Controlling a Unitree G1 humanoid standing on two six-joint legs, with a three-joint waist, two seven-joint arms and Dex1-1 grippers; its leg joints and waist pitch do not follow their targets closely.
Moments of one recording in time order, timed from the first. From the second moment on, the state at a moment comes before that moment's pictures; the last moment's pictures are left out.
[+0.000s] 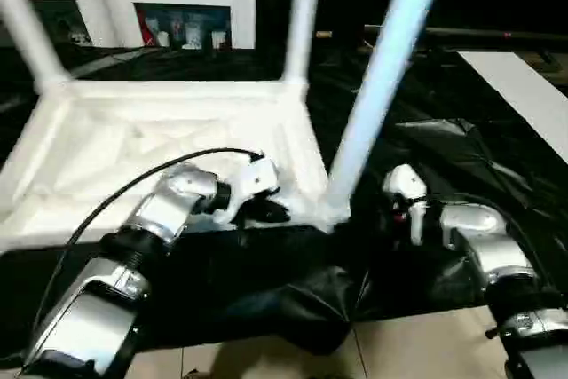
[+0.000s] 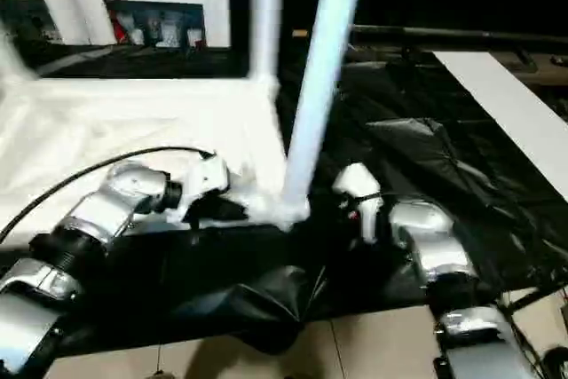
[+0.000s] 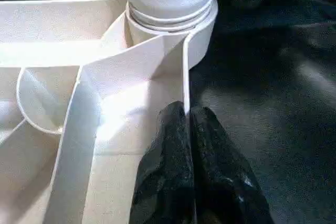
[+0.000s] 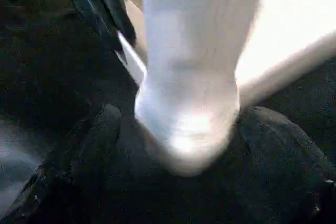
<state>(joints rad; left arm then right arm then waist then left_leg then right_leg) -0.71 0.34 -0.37 0.68 0.07 0.06 -1.20 -0.51 -0.38 0.13 0.72 0.16 -0.06 1.17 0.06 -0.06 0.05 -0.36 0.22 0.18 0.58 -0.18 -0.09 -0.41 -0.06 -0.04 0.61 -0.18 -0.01</state>
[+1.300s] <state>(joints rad) -0.80 0.13 -0.29 0.86 0.09 0.23 -0.78 -0.59 -0.14 -0.04 0.87 0.16 0.00 0.52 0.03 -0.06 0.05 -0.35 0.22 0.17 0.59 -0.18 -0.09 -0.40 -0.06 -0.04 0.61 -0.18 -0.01</state>
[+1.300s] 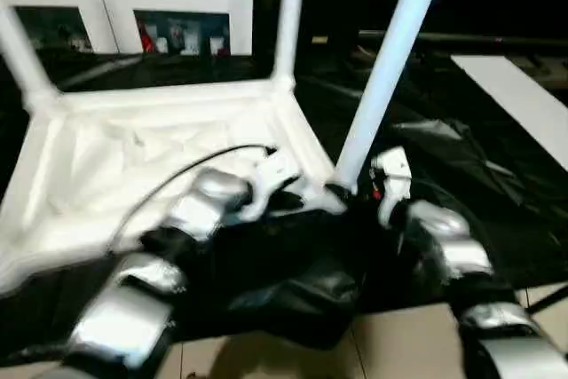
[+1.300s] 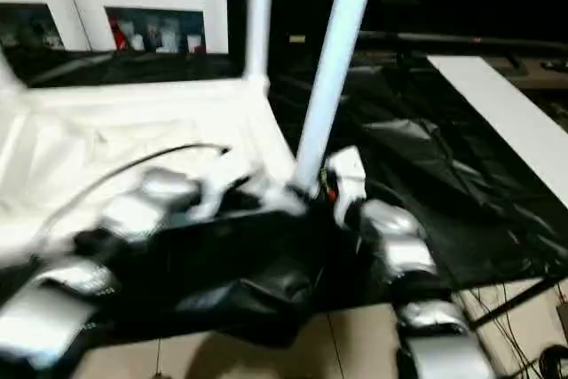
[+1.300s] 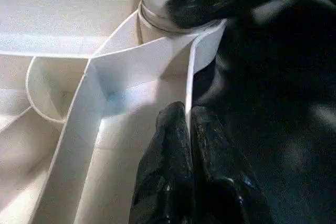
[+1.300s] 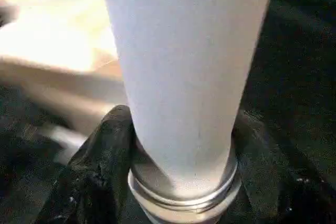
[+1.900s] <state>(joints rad) -0.86 0.11 -0.28 0.98 0.12 0.12 -0.70 -0.62 -0.13 -0.08 0.88 0.20 -0.07 0.52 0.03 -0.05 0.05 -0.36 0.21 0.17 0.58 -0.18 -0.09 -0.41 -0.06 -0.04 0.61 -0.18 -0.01</state>
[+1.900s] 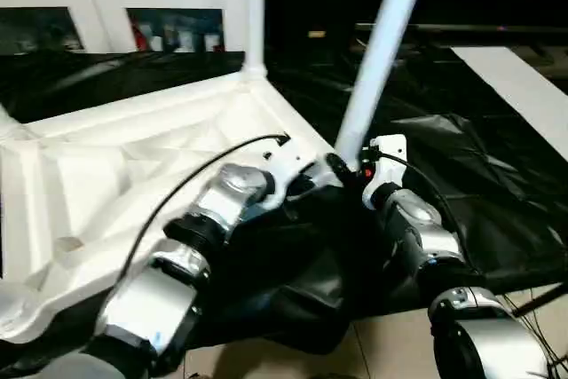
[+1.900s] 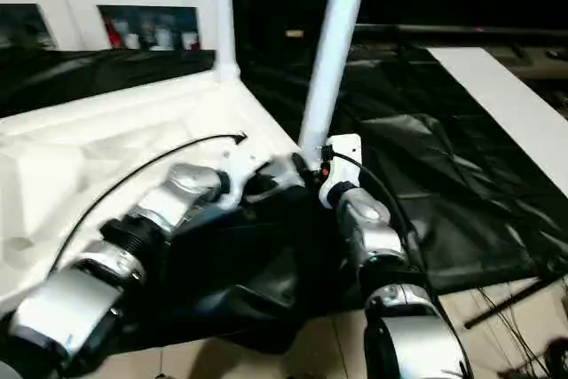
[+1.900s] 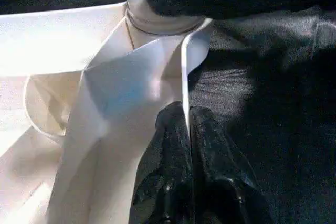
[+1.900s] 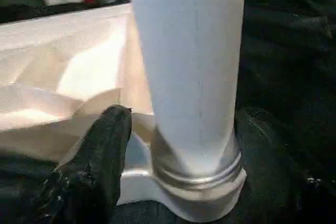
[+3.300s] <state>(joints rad) -0.51 0.64 -0.14 0.21 -0.15 0.47 -1.27 -0.47 -0.10 0.12 0.51 0.25 0.12 0.79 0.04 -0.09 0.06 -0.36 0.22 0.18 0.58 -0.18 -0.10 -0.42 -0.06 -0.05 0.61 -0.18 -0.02</state>
